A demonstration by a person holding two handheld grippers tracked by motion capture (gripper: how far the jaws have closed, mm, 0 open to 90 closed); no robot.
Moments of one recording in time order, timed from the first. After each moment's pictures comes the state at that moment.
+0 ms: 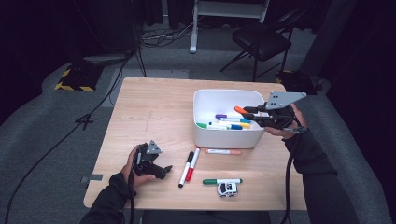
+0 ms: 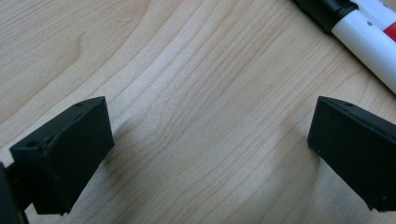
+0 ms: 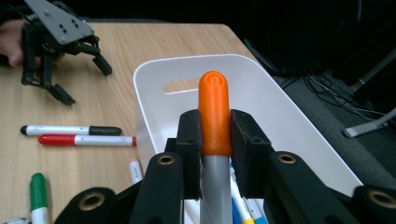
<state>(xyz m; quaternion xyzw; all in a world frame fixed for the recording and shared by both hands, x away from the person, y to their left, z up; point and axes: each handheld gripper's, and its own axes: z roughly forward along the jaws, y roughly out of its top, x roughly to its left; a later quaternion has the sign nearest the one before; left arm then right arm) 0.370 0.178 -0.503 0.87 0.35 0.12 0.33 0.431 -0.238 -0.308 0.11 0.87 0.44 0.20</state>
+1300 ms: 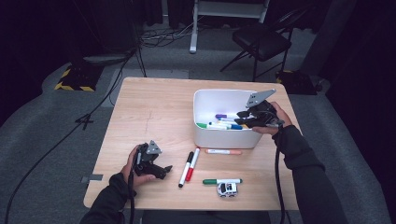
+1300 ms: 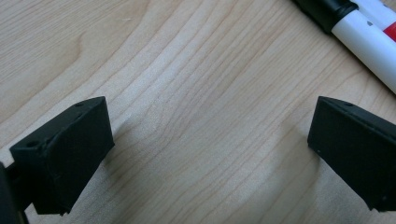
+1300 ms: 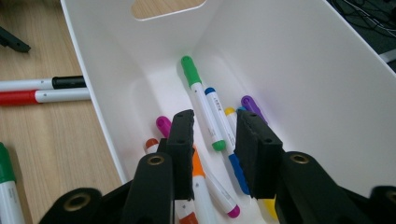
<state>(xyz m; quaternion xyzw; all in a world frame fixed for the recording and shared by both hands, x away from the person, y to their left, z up) 0.370 0.178 -0.503 0.87 0.35 0.12 0.33 0.475 -0.214 -0.352 0.17 0.92 0.33 0.15</state>
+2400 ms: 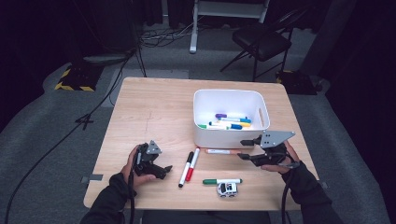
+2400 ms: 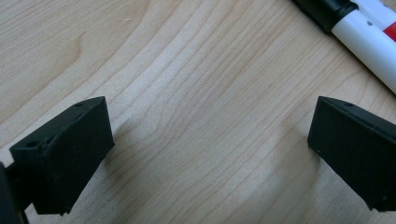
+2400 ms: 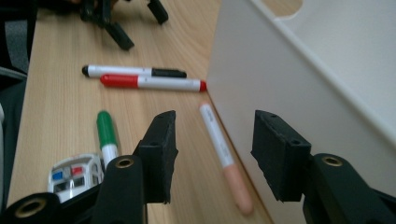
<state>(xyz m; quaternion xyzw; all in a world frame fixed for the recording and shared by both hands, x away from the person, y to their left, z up) 0.370 0.178 -0.503 0.87 0.35 0.12 0.33 0.381 -0.245 -0.403 0.11 0.88 0.44 0.14</state>
